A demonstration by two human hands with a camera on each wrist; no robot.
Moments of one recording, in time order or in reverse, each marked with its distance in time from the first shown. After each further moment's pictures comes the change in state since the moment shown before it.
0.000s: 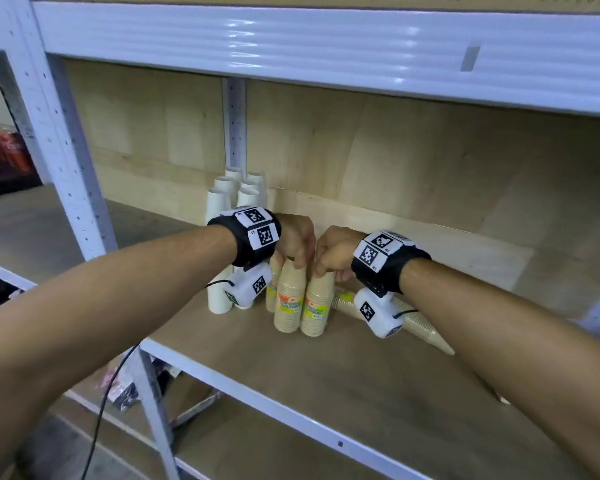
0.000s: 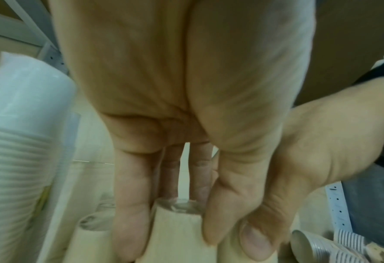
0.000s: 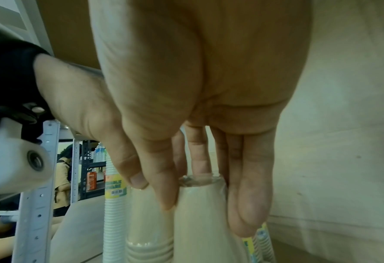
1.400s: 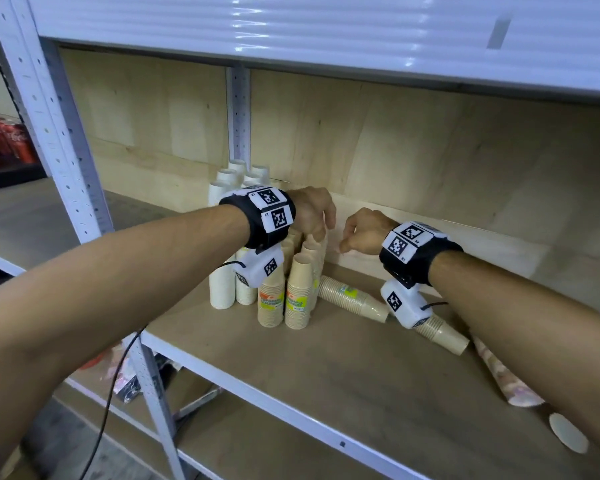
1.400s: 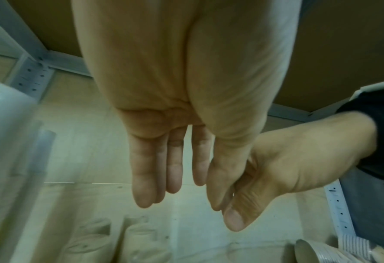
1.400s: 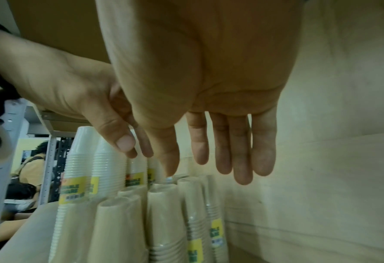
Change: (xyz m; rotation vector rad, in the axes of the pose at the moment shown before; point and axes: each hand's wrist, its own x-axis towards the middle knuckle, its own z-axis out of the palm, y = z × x) left_hand 0.005 0.010 -0.021 0.004 0.257 0.073; right_hand 0.015 0.034 -0.021 -0.062 0.207 0.025
